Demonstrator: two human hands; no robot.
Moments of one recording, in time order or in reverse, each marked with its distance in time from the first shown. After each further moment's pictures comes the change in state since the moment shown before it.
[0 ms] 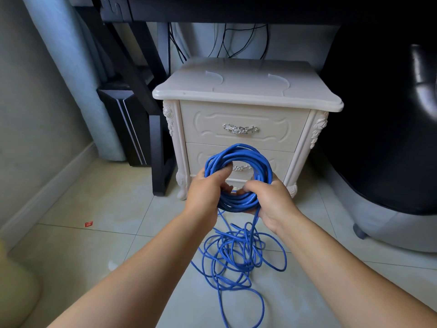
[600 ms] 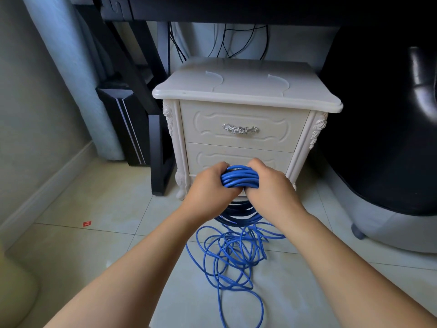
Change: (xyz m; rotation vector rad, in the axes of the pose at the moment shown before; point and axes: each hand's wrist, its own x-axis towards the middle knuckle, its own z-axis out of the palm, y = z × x) left_hand 0.000 0.011 -0.011 0.962 -0.193 0.451; right_hand -0.009 -0.016 -0.006 -1.104 0.048 -0.549
